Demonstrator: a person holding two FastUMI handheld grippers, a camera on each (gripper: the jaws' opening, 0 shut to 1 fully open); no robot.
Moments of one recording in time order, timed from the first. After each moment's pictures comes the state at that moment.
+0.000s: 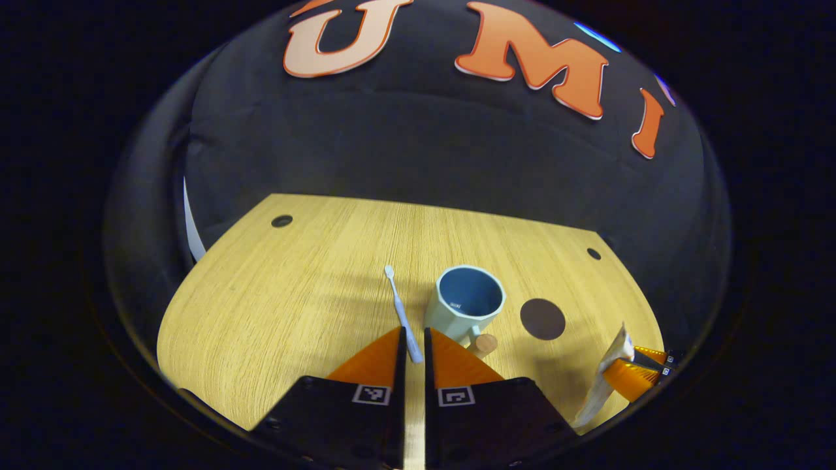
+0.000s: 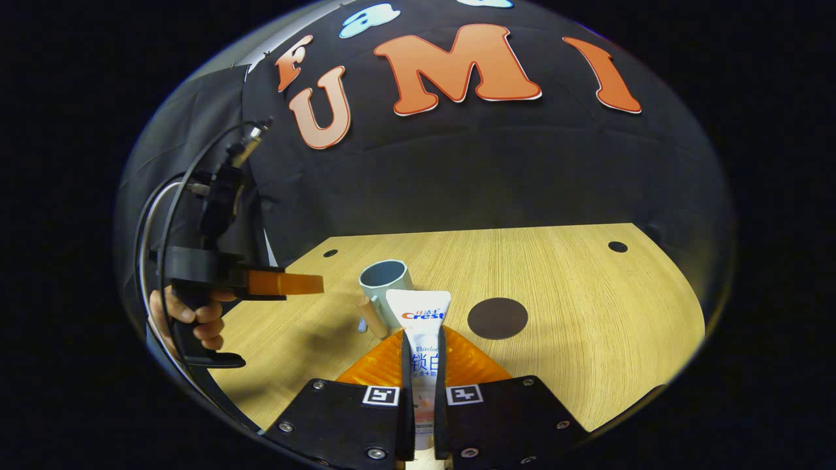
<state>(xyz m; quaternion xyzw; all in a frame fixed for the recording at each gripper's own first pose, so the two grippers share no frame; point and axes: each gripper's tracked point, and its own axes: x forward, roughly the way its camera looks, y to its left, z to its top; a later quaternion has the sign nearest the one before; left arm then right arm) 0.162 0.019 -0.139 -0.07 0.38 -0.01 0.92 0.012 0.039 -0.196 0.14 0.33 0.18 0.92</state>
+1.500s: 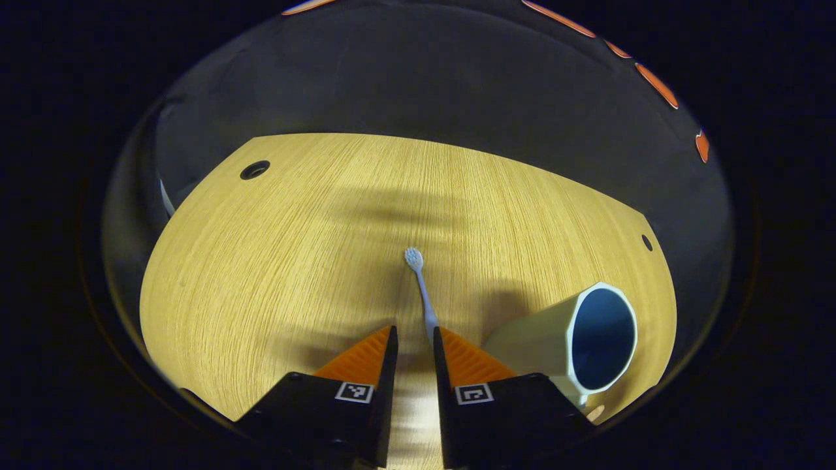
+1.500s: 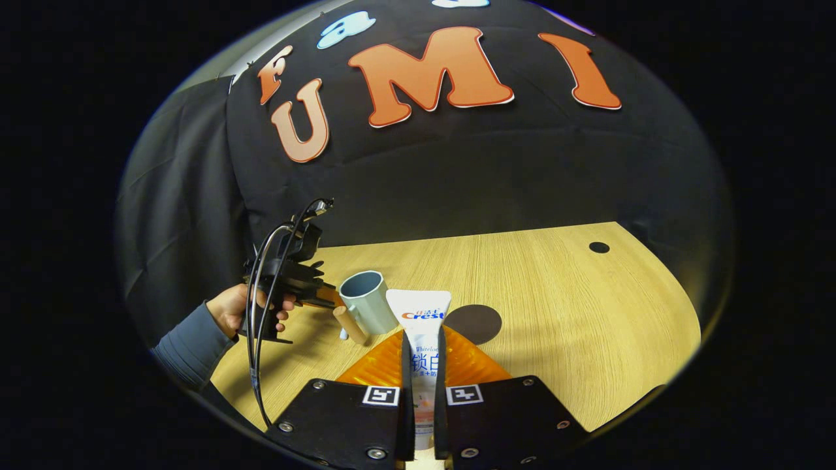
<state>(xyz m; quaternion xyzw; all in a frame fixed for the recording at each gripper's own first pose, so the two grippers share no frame) 0.237 0.039 -0.242 -0.08 0.50 0.00 0.86 0.022 0.009 -0.197 0.15 0.33 0.15 0.92</state>
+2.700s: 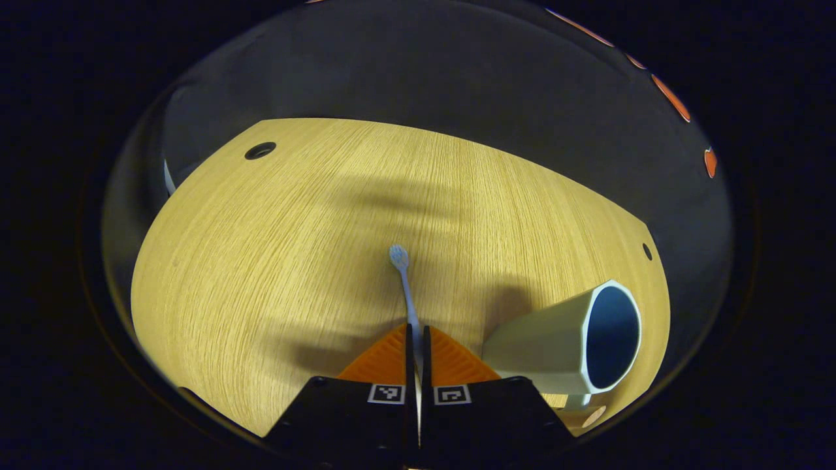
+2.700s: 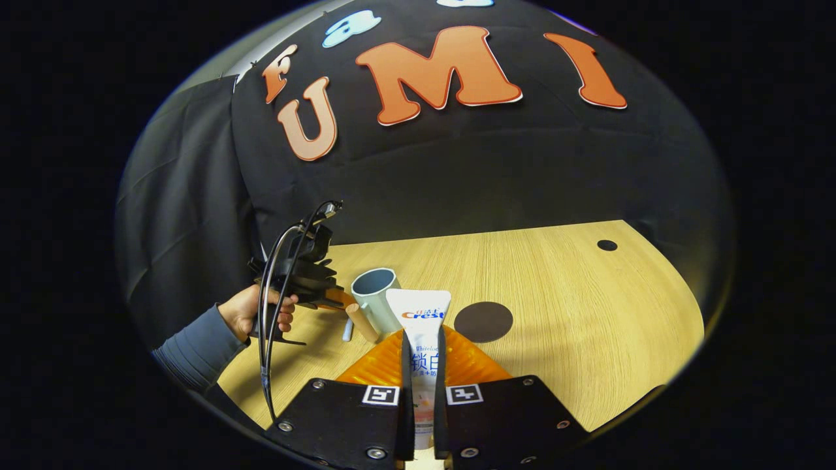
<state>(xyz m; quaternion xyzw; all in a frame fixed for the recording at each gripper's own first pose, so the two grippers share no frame) 0.241 0.050 -0.248 -0.13 0.50 0.01 0.86 0.022 0.012 -0.198 0.16 0.32 0.16 0.92</state>
